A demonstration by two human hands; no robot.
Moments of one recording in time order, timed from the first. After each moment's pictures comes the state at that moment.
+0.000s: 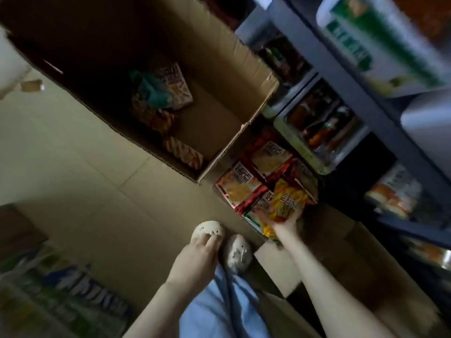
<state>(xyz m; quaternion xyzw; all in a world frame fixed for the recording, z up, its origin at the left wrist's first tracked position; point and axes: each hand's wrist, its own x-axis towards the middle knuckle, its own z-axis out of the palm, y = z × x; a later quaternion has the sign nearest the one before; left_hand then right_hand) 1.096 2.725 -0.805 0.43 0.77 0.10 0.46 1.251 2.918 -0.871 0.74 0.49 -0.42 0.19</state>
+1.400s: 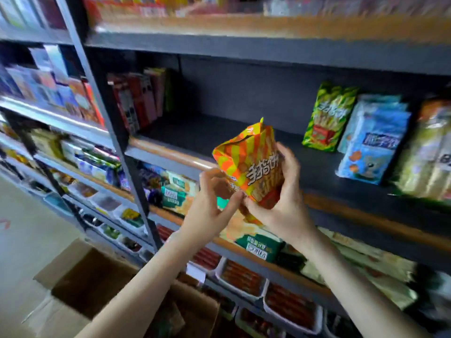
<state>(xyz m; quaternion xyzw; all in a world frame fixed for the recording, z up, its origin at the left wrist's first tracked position) 0.992 2.989 -0.101 0.63 0.54 0.56 0.02 1.142 3.060 -0.077 0.21 0.78 -0.32 -0.49</state>
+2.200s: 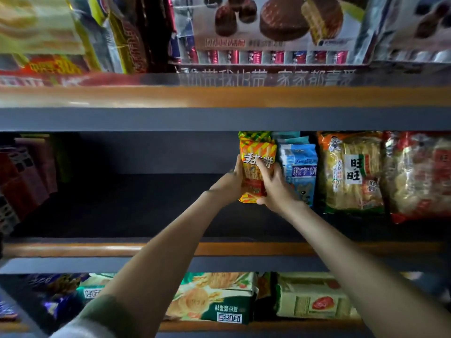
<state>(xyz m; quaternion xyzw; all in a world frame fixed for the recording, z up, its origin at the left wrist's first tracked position) 1.033 3.234 -0.026 0.76 0.58 0.22 0.18 1.180 3.224 -0.041 0.62 0.76 0.02 -0.18</state>
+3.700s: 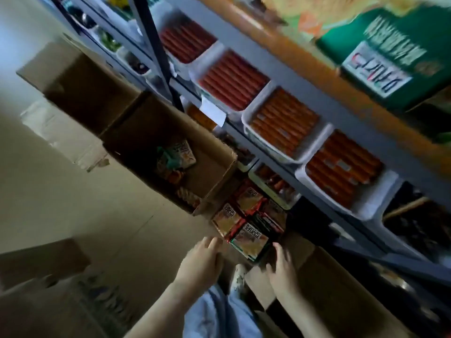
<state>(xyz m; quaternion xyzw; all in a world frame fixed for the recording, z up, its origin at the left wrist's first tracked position) 1.099 2.809 -0.567 0.42 0.82 0.09 0.39 1.265 2.922 -0.587 0.56 0.70 -0.40 0.20</state>
